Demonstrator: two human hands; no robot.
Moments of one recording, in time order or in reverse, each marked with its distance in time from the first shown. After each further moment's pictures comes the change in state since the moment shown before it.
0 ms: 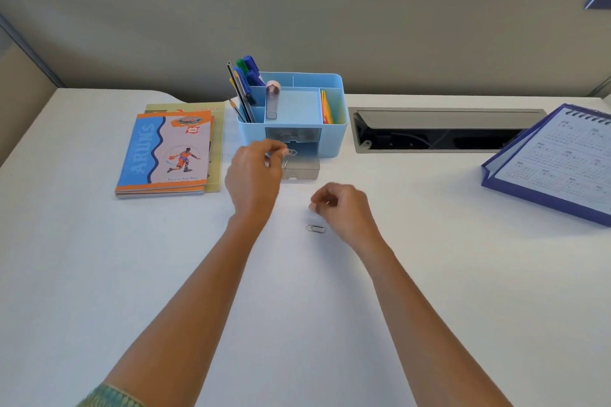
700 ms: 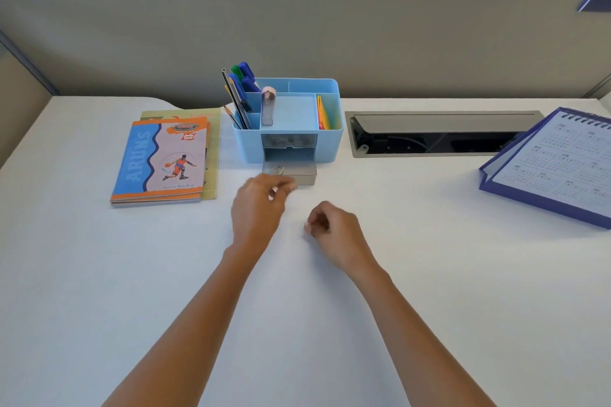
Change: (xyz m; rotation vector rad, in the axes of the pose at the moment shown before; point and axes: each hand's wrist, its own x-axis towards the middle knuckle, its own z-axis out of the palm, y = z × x) left_hand -0.030 -0.016 0.004 -0.077 -0.210 -0.027; right_hand -0.022 0.008 0.009 -0.068 -0.065 -0.053
